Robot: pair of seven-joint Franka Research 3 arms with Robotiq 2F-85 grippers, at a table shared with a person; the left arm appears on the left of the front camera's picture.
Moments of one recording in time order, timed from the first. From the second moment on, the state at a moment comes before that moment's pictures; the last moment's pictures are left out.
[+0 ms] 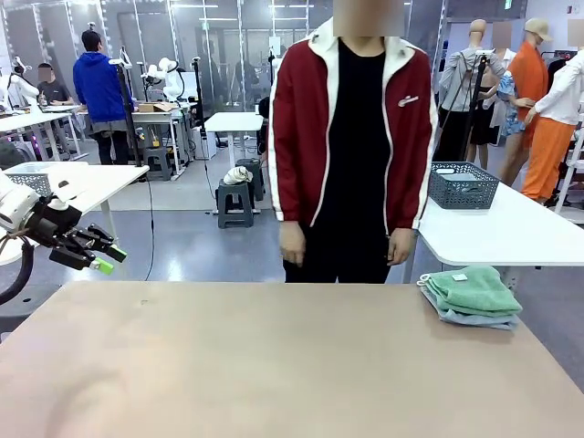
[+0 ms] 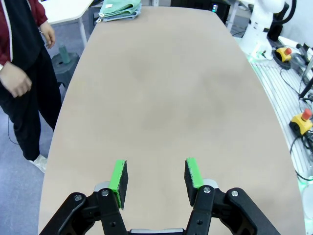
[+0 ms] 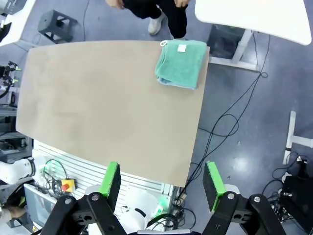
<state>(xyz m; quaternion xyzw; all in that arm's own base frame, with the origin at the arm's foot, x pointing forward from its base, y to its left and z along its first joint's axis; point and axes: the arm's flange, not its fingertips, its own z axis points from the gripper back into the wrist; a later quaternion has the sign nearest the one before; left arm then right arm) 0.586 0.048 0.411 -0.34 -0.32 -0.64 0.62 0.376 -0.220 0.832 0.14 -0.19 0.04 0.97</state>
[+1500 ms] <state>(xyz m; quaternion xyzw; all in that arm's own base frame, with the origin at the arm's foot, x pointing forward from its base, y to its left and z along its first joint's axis) 0.586 0.048 0.411 -0.34 -0.32 -0.64 0.62 0.380 -0.219 0.828 0.14 -0.18 0.04 0.97</state>
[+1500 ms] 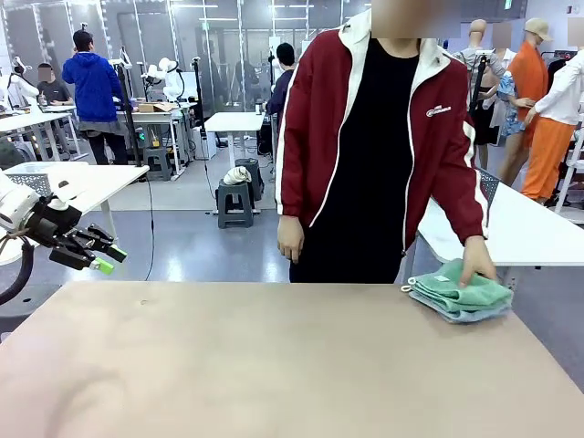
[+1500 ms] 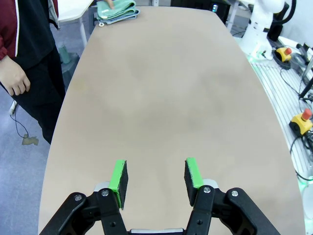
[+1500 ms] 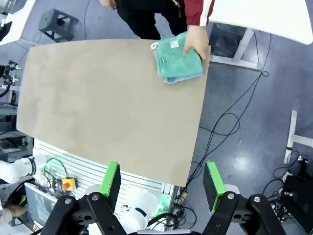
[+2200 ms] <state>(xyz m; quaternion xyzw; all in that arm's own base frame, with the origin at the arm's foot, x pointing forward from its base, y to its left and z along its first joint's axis) 0.586 0.048 0.411 -0.34 -0.32 -0.64 0.62 0.380 -0.219 0.828 0.14 -0.18 0.04 0.97</state>
